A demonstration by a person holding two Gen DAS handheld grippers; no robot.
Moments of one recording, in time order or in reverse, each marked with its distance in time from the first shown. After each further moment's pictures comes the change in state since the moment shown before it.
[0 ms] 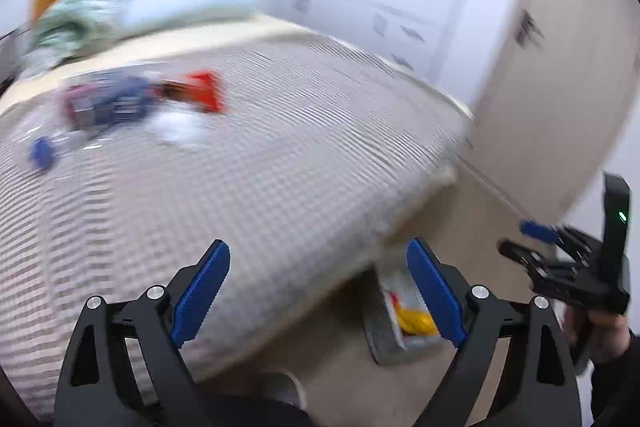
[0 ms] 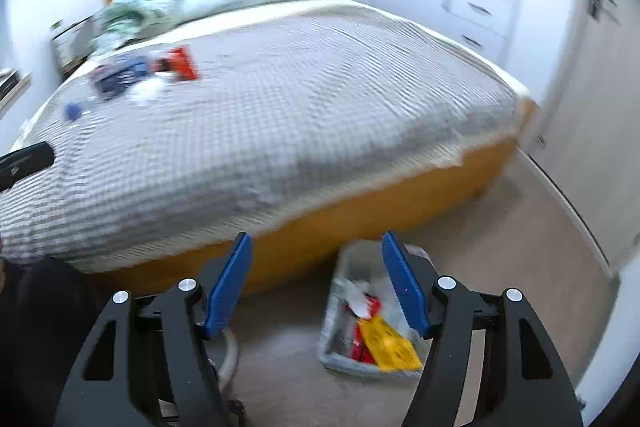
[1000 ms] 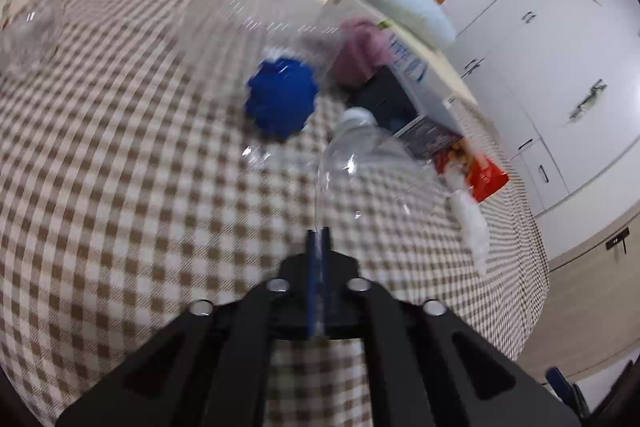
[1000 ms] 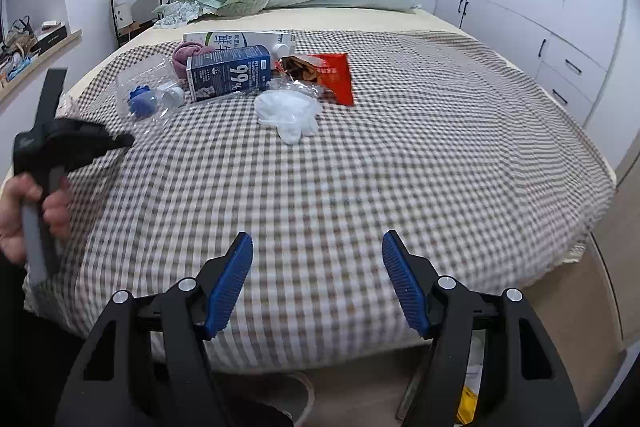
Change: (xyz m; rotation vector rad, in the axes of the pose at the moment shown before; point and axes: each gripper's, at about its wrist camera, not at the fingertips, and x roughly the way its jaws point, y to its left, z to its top) left arm 0.058 0.327 0.028 -0.636 0.054 0.123; right arm 0.084 0.199 0.087 -0.153 0.005 0.127
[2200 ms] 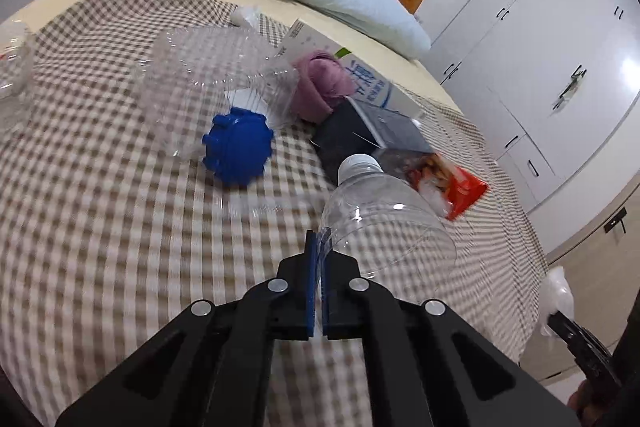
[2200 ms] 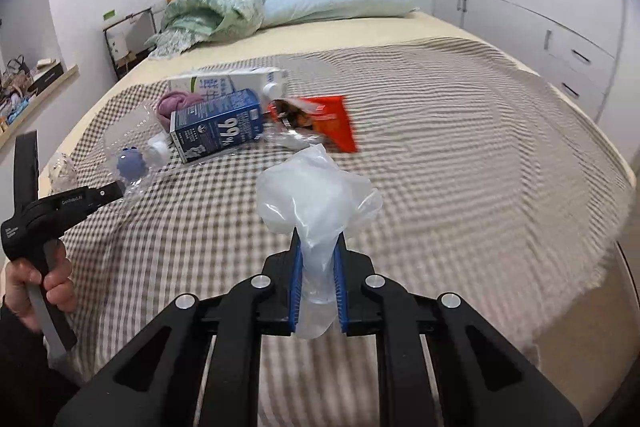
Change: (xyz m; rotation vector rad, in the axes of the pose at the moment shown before) left arm -0.013 -0.027 0.004 0.102 -0.105 -0.035; right arm 0.002 -0.027 0.056 0.091 -0.039 0.052
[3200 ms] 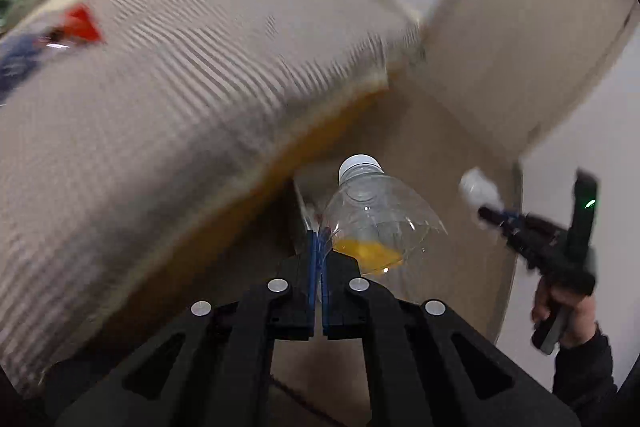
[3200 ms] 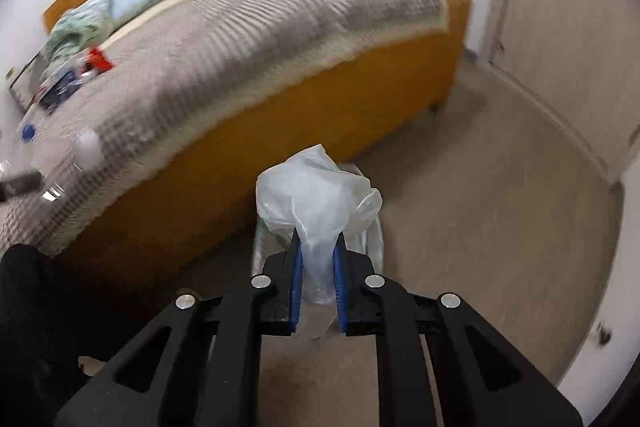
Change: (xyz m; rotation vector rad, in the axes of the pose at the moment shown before) left arm 0.000 -0.355 -0.311 0.681 0.510 -0.191; right arm -0.137 -0.317 -0.279 0.381 0.164 -0.228
